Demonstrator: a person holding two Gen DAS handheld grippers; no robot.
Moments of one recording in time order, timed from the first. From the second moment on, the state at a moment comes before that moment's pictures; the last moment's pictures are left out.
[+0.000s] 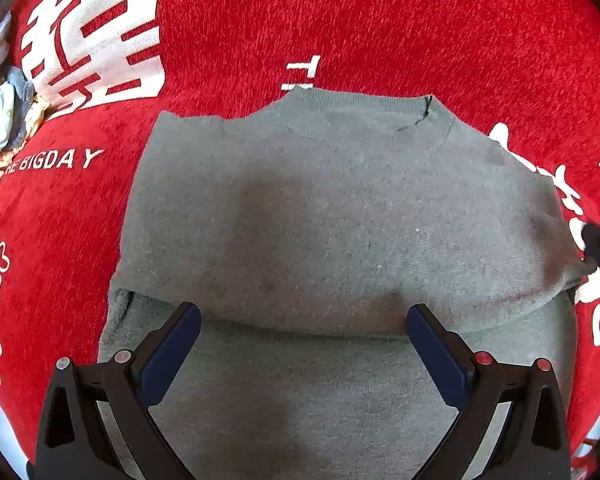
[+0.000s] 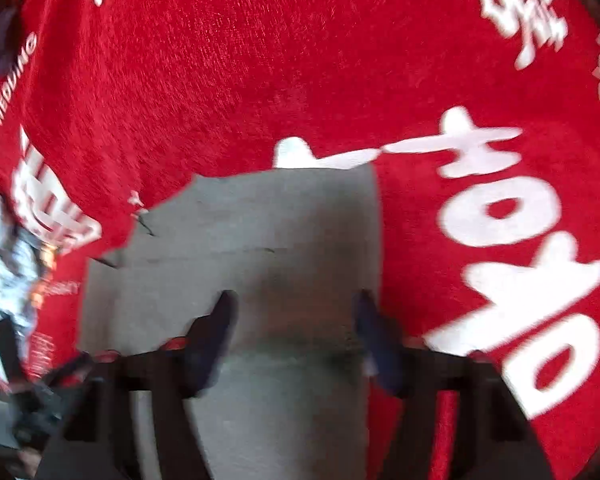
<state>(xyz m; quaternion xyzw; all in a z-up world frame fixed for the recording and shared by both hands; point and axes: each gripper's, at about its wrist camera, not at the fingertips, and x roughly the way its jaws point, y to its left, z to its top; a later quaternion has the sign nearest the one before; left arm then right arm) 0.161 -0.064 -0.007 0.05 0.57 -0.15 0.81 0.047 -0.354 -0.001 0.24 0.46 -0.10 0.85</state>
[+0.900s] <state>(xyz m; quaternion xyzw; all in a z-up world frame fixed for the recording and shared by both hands) 0.161 -0.097 -0.007 0.08 0.56 -0.18 0.81 0.063 -0.359 -0.045 0.09 0.48 0.00 0.87</state>
